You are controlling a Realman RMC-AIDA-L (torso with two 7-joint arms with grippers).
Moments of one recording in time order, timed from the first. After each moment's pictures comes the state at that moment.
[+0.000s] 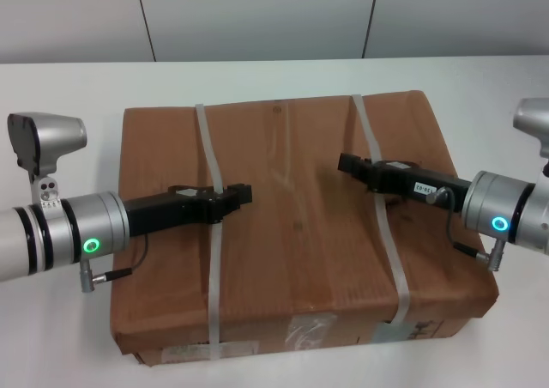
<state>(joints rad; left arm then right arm) -0.60 -2.05 1.28 0.29 1.35 1.10 -1.53 0.63 2.07 -0.58 -0.12 -1.80 -1.12 1.44</state>
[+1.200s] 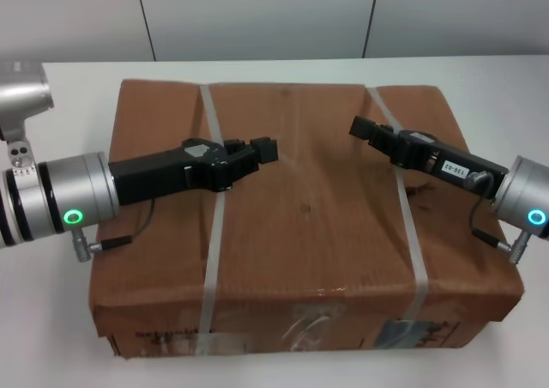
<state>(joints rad) -0.54 -2.04 1.28 0.49 1.31 1.34 -1.54 0.57 2.07 -0.58 -0.19 -1.69 -1.37 1.44</state>
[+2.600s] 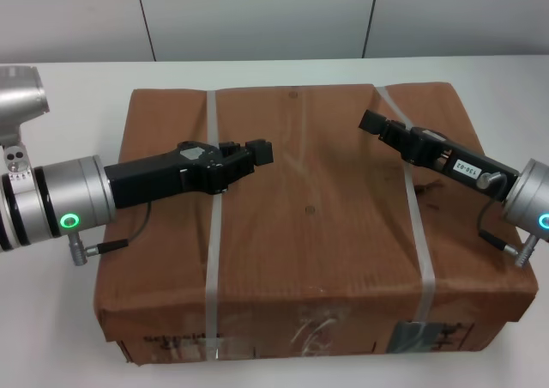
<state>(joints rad) -0.53 -2.04 1.28 0.48 1.30 1.34 -1.53 0.54 2.07 -0.58 -0.19 -1.65 -1.41 1.43</state>
